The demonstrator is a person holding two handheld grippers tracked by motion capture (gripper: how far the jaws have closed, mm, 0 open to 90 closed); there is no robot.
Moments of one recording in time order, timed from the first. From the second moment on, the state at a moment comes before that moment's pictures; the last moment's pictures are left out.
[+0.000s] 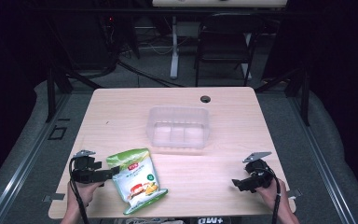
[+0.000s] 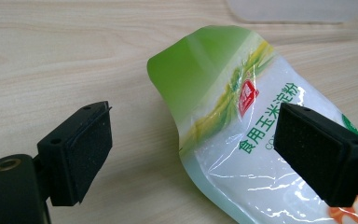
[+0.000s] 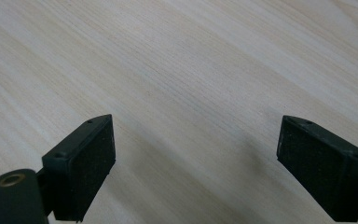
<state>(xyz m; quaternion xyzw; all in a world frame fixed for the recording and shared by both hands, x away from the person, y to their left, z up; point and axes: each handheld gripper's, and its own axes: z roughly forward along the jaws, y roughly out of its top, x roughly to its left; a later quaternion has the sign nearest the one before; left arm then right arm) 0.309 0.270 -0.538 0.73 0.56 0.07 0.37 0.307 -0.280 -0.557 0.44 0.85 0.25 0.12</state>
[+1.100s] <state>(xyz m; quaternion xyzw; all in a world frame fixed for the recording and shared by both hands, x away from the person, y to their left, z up) 0.329 0.248 -0.555 0.76 0.53 0.05 0.37 0.307 -0.280 -0.558 0.44 0.85 0.25 0.12</state>
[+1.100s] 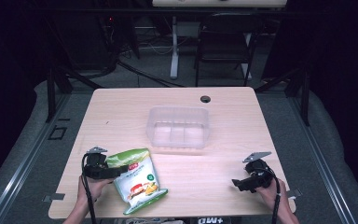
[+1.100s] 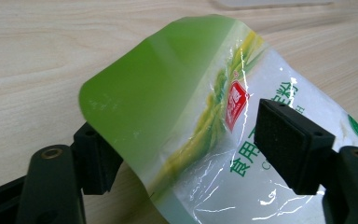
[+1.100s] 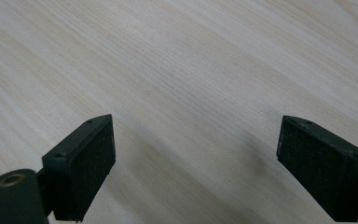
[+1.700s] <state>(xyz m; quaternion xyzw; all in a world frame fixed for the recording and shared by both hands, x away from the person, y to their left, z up) 0.328 0.233 -0.556 0.80 0.48 0.06 0.34 0.308 -0.279 -0.559 0.44 0.85 0.25 0.11</state>
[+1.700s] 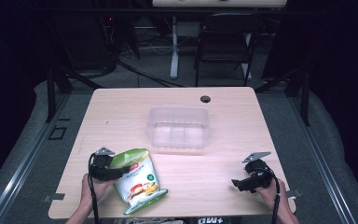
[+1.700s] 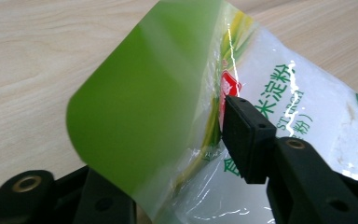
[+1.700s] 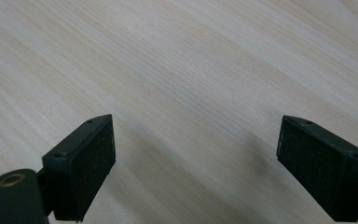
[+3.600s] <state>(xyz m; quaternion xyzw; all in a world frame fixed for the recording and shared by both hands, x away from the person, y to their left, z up) 0.307 0.240 -0.521 0.79 0.44 0.10 0.42 0.307 -0.282 -0.557 0.44 0.86 0.25 0.12</state>
